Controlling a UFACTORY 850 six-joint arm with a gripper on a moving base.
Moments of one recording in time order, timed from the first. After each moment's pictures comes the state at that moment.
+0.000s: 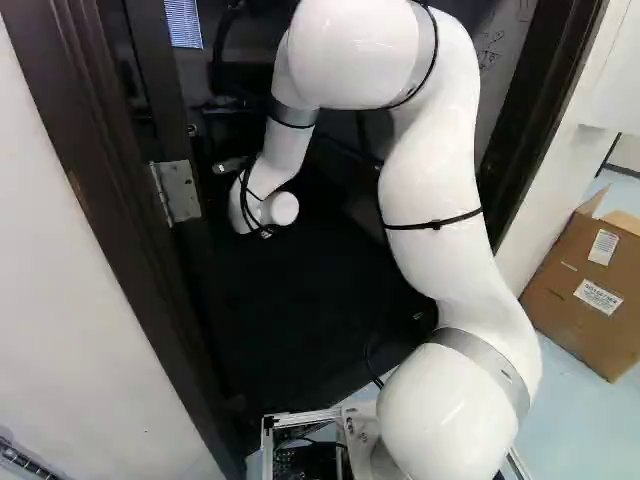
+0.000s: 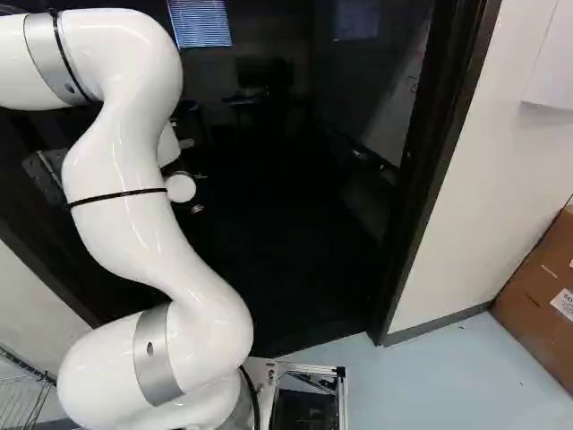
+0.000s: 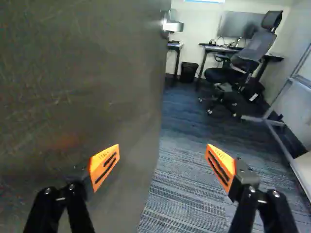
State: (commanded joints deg) arm 28.6 -29.0 -52.7 -6.8 50.0 0.0
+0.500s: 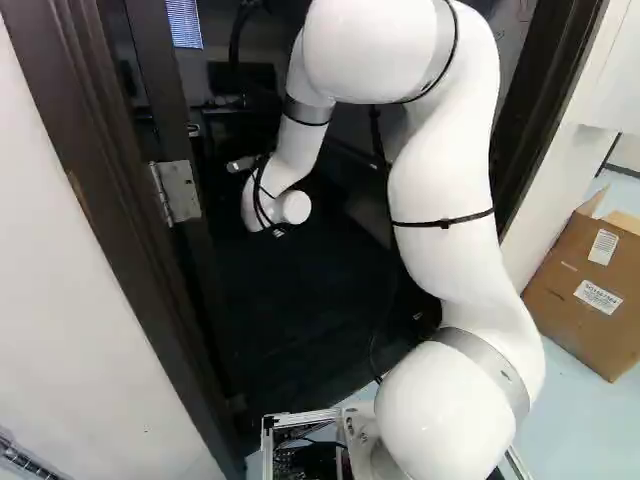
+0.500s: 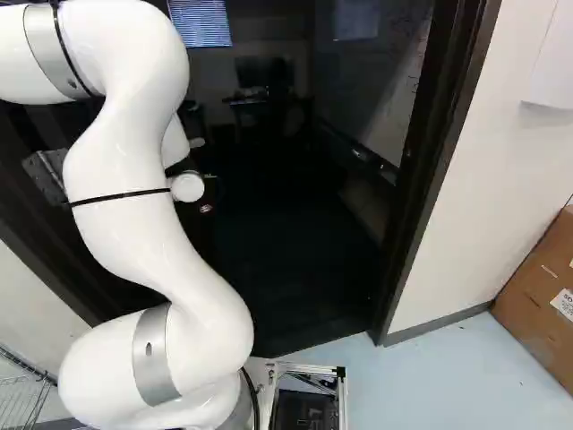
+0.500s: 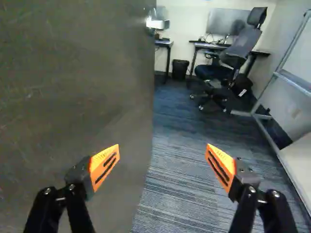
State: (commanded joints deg) arm 25.0 -27.0 -50.0 -6.8 50.0 0.0
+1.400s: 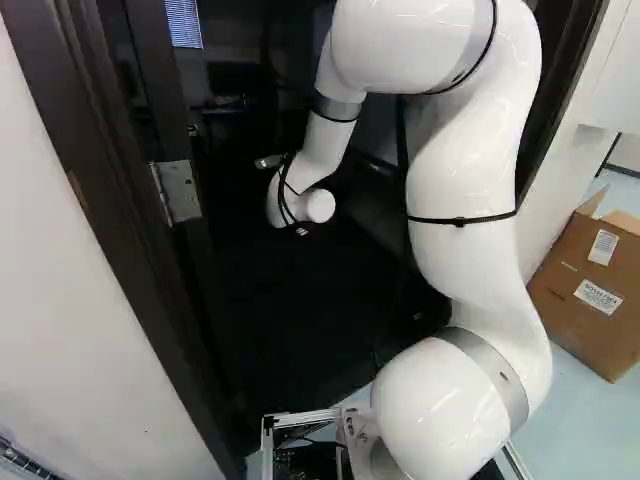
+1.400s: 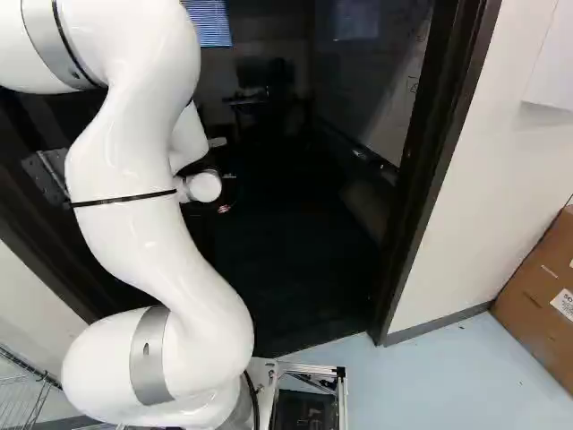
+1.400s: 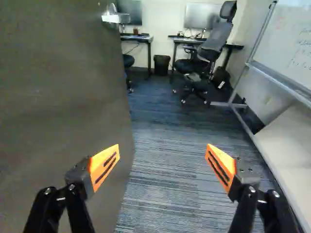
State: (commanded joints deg) arm 18.1 -23.2 -45.2 -6.8 50.0 0.0
